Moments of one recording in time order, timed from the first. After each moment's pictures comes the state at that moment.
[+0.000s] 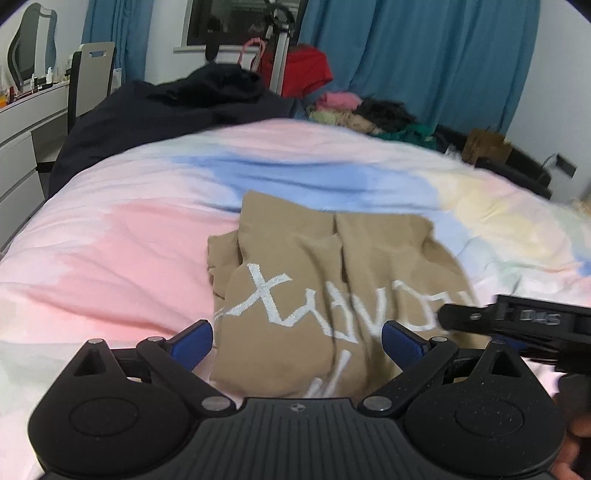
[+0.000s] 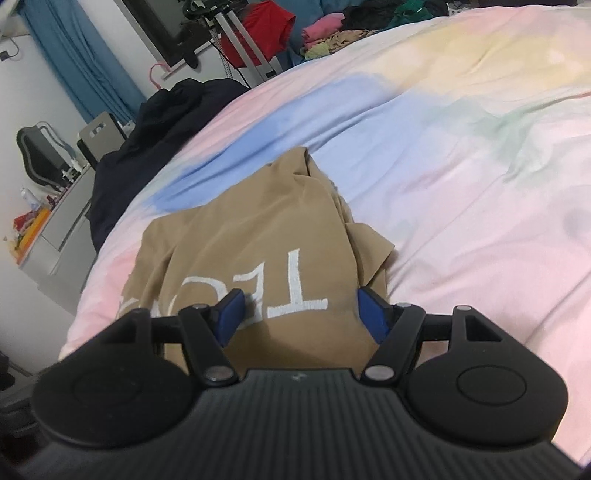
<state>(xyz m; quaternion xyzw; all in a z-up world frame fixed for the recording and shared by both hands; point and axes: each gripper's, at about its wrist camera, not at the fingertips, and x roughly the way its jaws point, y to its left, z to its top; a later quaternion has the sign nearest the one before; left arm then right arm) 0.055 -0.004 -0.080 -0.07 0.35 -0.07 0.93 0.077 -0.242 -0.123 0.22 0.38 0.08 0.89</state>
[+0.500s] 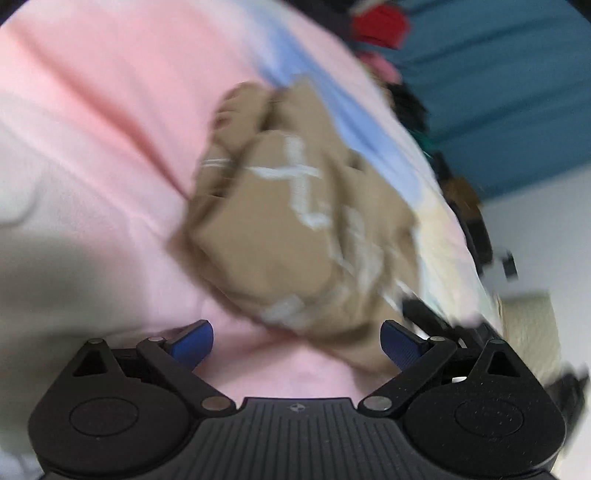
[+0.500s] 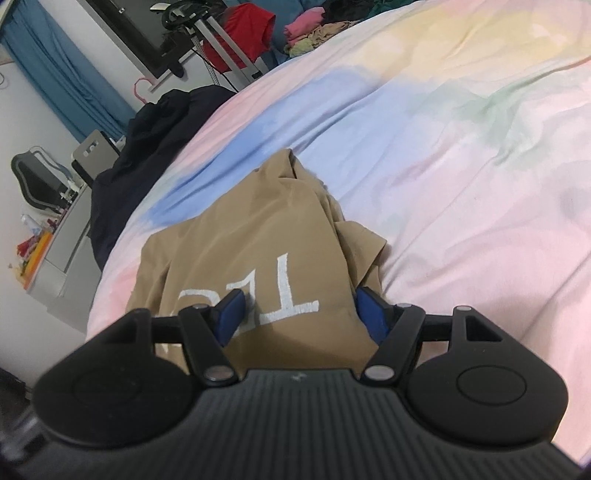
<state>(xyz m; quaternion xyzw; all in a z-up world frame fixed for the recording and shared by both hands) 0.077 0.044 -0.145 -0.40 0.45 -0.11 0.79 0.082 -0.251 -0.127 0.27 0.39 0.07 0.88</state>
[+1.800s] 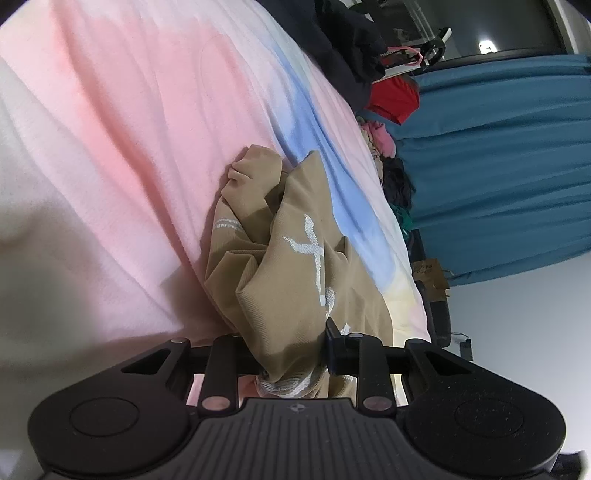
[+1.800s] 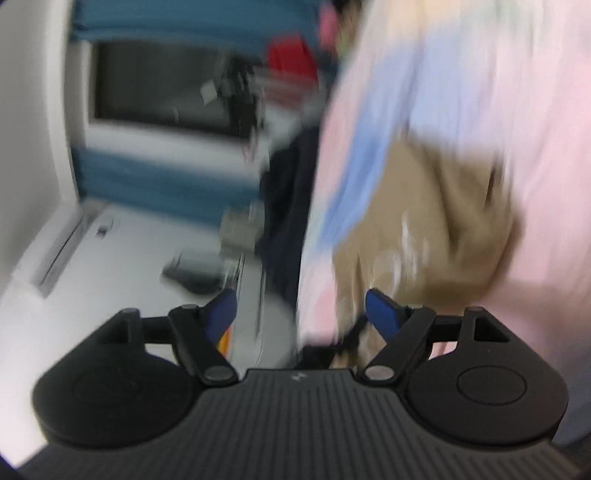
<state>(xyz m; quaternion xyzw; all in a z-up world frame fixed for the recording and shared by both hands) 0.073 0.069 -0.146 -0.50 0.37 -0.08 0.78 0.035 -0.251 -0.127 0.58 0.34 0.21 0.71</state>
